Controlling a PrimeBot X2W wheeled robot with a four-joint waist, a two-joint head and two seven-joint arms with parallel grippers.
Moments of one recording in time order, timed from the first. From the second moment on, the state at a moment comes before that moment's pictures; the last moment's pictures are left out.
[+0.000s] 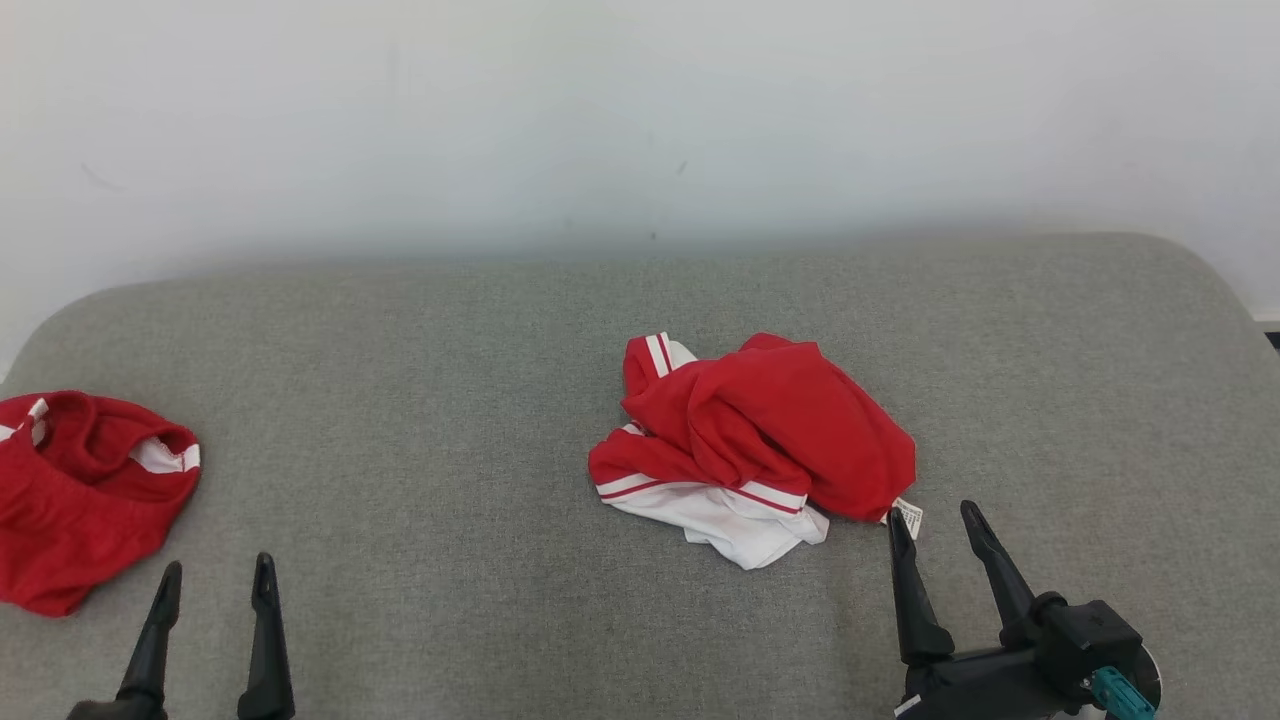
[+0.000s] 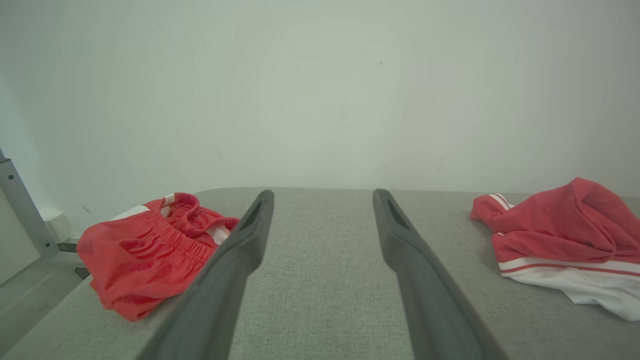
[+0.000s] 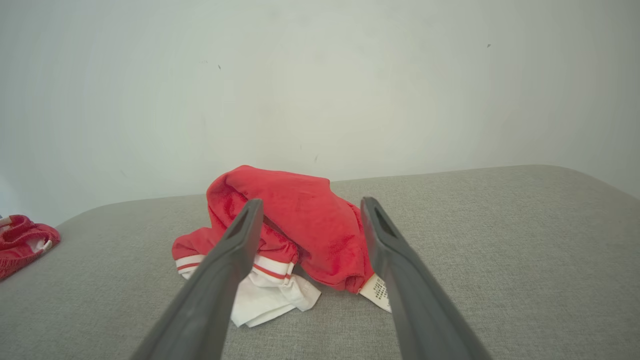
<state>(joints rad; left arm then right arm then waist) 0.03 0.18 0.05 0.07 -0.23 -0.07 -0.26 -0.04 -0.05 0.01 0.19 0.13 0.13 -0.26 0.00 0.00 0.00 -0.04</state>
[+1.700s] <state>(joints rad) 0.07 0.15 0.05 0.15 -0.16 -0.13 -0.26 -0.03 -0.05 0.00 0.23 0.10 0.13 -0.26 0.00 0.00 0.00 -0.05</state>
